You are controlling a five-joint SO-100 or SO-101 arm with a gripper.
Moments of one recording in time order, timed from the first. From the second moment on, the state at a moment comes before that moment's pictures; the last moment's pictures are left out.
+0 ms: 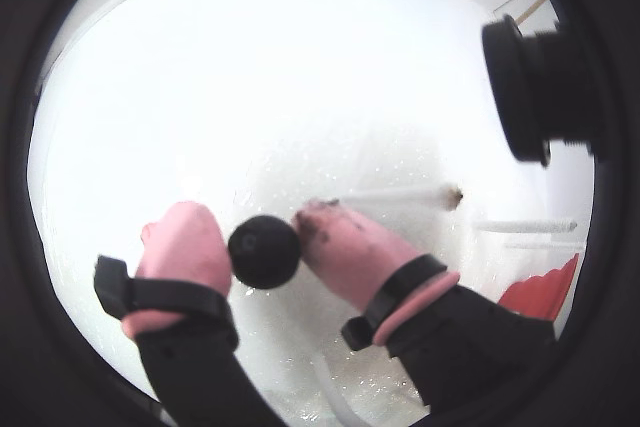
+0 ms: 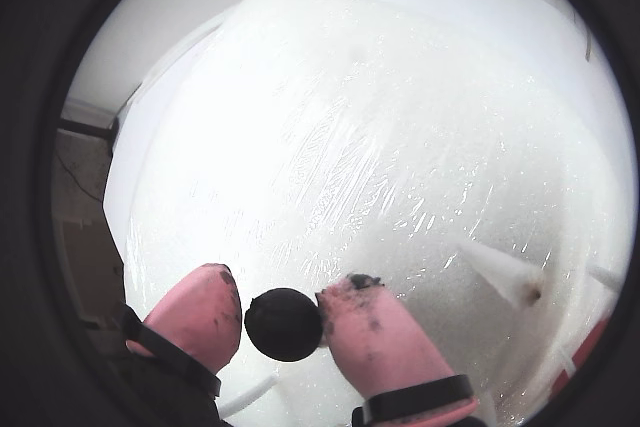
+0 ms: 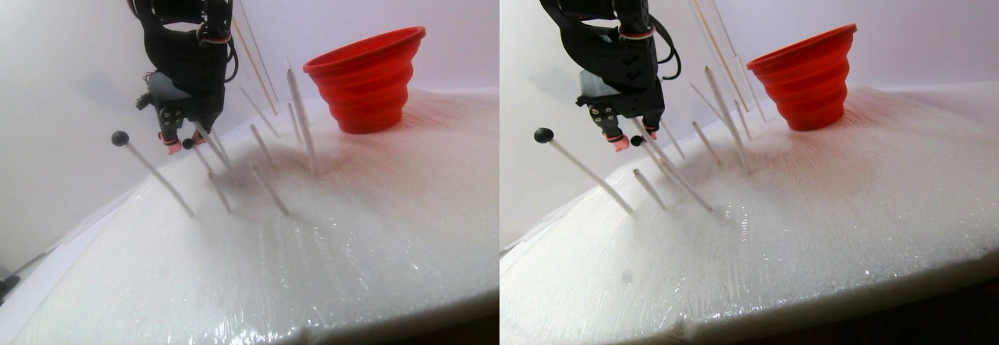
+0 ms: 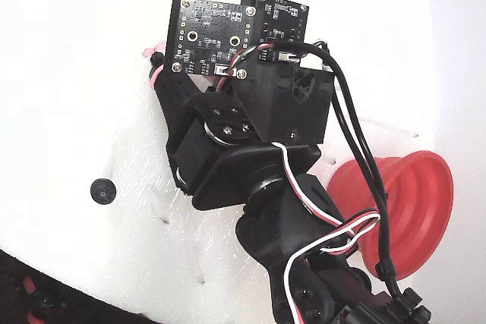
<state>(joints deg) -11.9 72.7 116.9 -26.8 -114.4</state>
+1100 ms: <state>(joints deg) -11.9 72.2 116.9 -27.6 -112.5</state>
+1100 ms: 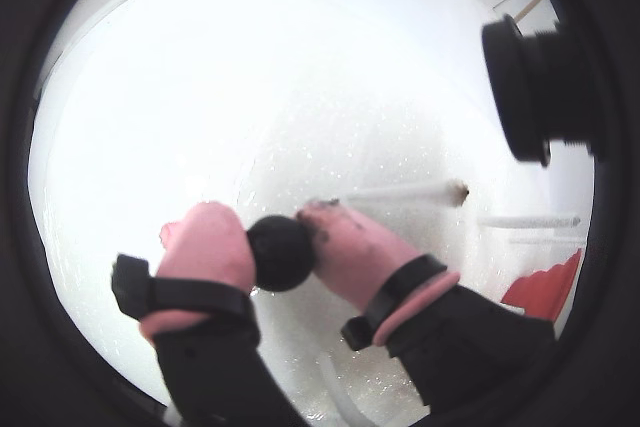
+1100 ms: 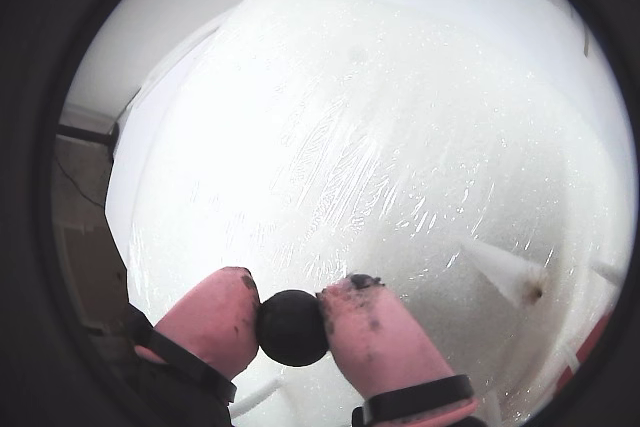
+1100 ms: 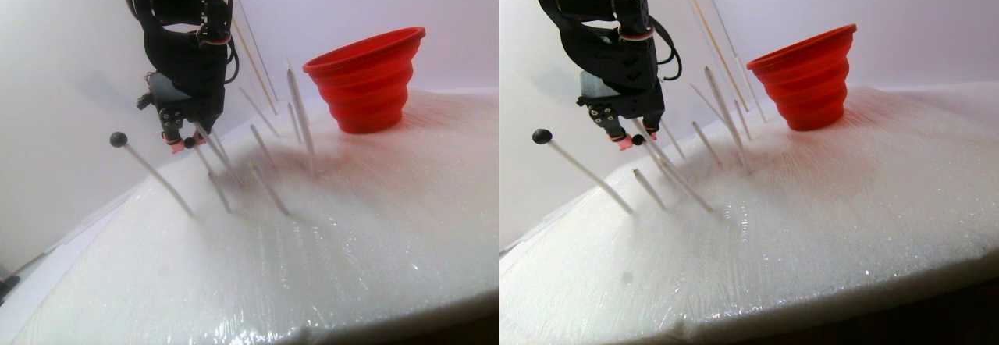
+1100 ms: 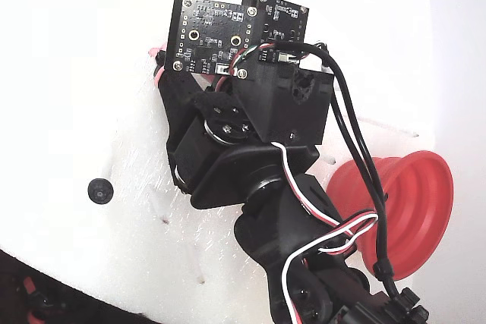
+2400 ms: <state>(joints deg) -13.4 88.7 126.6 -21.6 -109.8</state>
